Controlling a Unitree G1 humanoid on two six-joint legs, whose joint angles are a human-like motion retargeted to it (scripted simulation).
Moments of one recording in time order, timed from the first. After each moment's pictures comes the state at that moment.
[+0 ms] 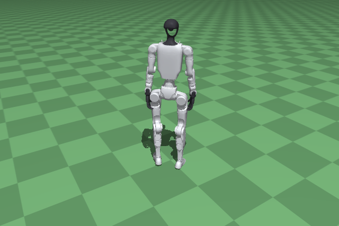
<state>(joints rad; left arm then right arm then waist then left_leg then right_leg) 0.04 0.10 0.19 1.61 0.16 0.10 -0.13 0.01 -0.13 -0.08 1.44 -0.45 0.02 0.25 -0.05 -0.04 -0.08 0.00 -0.04 0.32 0.01 -0.03 0.03 0.00 -0.12 -0.21 0.05 0.08 0.10</state>
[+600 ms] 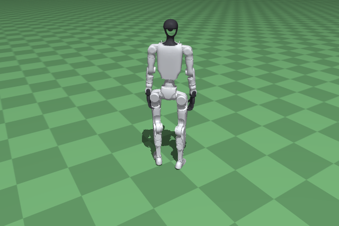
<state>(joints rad) 0.01 0.09 0.16 1.57 0.15 0.10 -0.15 0.02 -0.14 -0.07 1.49 -0.48 0.02 0.24 0.01 -0.04 -0.07 0.02 -0.04 0.31 0.02 -0.08 0.04 0.04 -0.12 -0.23 0.05 0.07 0.10</state>
